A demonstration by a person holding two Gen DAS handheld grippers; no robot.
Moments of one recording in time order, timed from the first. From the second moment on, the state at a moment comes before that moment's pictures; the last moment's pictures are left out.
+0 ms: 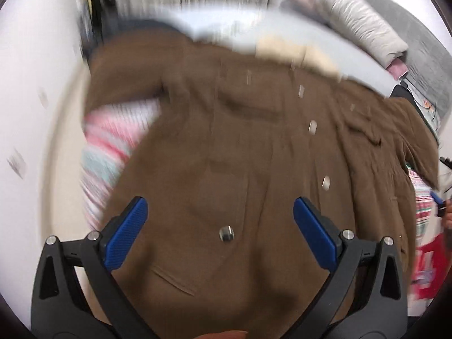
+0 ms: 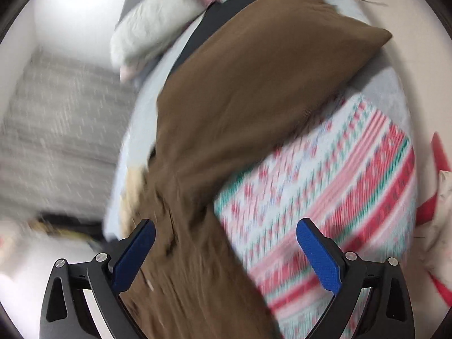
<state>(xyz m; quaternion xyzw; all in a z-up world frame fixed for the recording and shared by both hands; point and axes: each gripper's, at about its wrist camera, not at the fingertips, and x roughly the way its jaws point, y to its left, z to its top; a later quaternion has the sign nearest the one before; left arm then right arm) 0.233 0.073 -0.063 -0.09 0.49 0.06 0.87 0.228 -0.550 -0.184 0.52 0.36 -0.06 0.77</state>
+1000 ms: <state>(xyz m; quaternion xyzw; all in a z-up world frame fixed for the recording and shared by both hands) 0.251 0.078 -0.076 -0.12 0.51 0.03 0.85 0.254 -0.597 -0.095 0.35 0.17 -0.24 0.89</state>
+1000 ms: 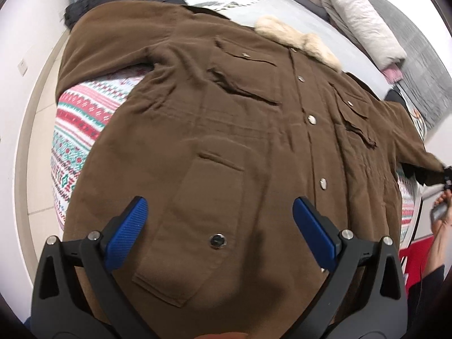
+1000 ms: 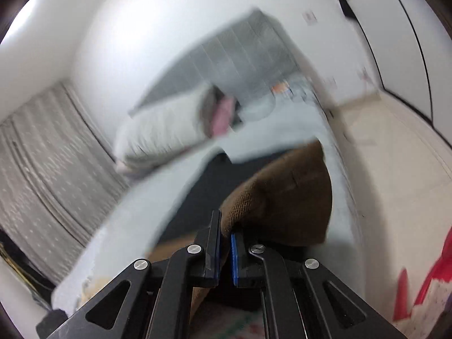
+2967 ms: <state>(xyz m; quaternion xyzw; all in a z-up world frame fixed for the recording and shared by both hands) 0.262 0.120 -0.073 -0.15 0.50 0.07 0.85 0.294 -0.281 0.017 0.04 0.13 0.06 0.99</state>
